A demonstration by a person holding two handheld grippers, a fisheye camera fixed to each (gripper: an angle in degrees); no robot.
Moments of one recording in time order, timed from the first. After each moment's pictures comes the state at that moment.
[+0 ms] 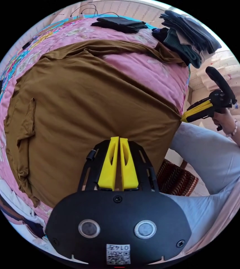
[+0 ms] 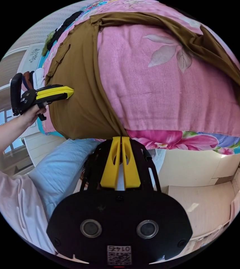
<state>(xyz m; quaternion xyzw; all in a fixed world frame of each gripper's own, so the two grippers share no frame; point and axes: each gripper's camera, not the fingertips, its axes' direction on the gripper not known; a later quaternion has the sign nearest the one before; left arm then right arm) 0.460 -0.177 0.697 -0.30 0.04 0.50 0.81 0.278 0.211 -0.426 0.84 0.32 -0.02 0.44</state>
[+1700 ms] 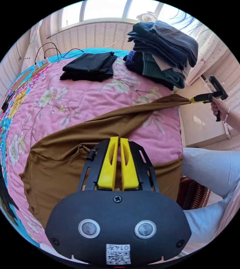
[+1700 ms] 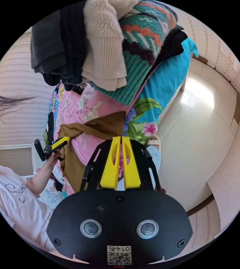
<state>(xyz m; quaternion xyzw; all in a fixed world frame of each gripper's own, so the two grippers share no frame) 0.675 -0.176 0.758 -0.17 0.16 0.61 0.75 0.776 0.156 -0.295 0.98 -0.02 -0.07 0.16</state>
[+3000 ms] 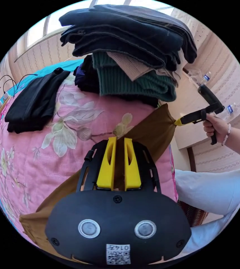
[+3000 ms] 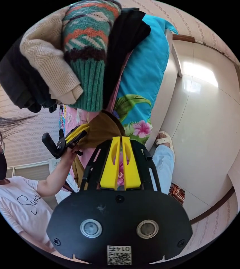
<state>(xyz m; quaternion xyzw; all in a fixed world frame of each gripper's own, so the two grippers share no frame) 0.802 -0.109 0.762 -0.17 0.25 0.66 0.69 0.684 0.172 -0.300 0.97 -0.12 -0.14 0.14</state>
